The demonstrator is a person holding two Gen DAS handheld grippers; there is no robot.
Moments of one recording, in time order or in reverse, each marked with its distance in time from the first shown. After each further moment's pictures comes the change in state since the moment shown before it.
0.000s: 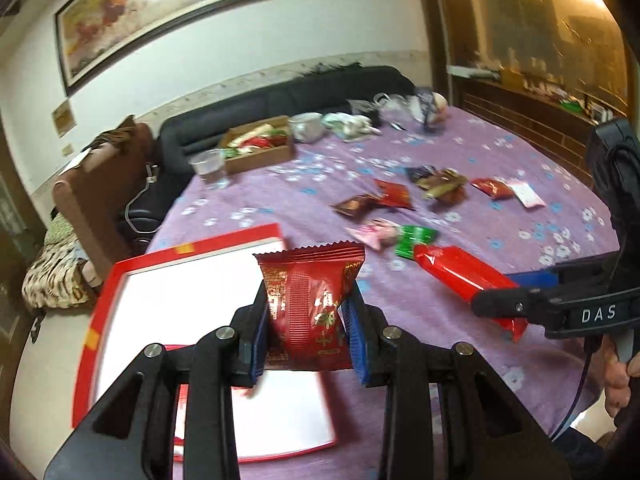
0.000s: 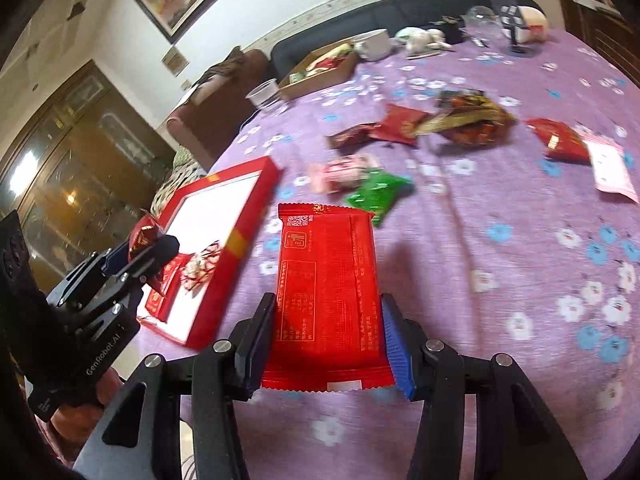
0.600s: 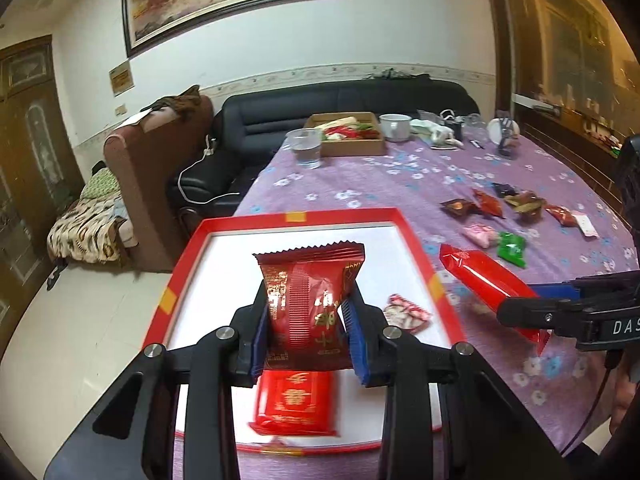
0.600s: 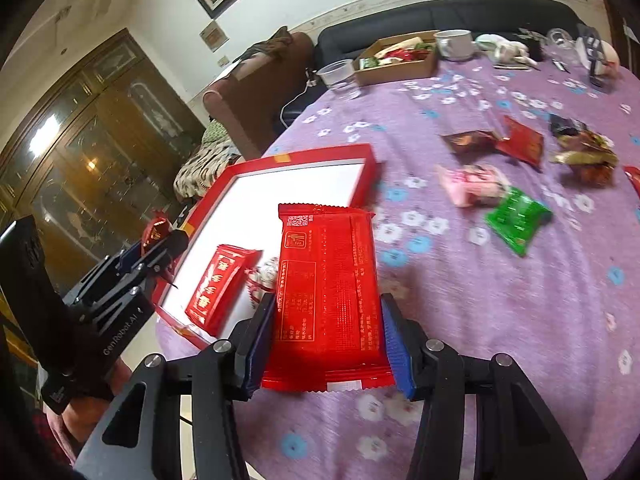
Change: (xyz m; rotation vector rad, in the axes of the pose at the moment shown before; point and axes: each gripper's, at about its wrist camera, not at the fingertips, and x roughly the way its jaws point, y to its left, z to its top) left arm 0.004 0.102 -0.033 -0.167 0.008 0.127; right arm 0.056 0.096 0.014 -0.114 0.039 0.068
